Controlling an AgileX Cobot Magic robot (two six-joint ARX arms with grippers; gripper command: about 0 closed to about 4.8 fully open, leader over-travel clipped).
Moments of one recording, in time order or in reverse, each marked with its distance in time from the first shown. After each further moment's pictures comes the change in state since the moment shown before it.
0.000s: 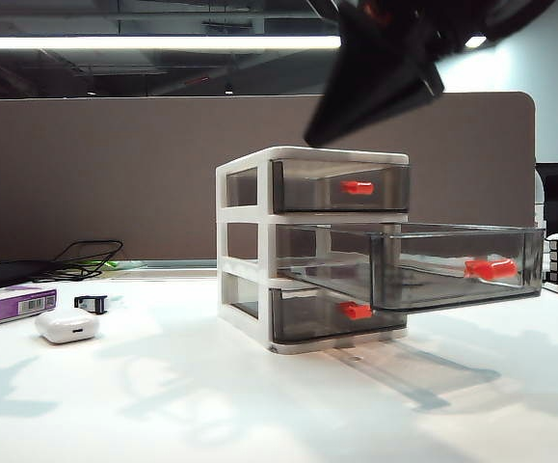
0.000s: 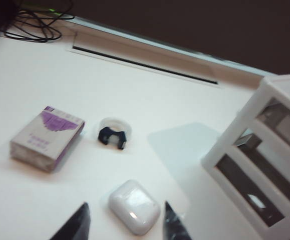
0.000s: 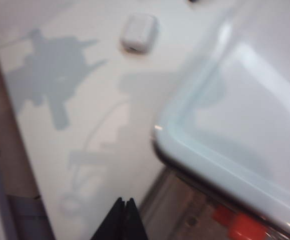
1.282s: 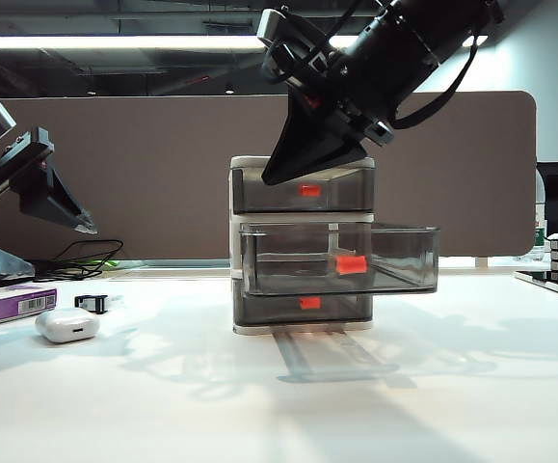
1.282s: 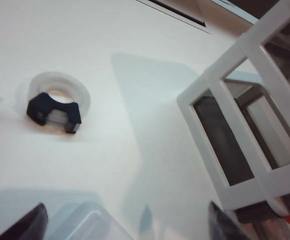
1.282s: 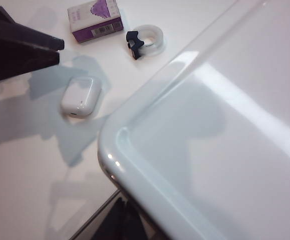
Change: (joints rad) left arm 0.085 0.953 0.200 0.532 0.324 -0.096; right arm -0.013 0.223 0.038 0.352 0.053 0.087
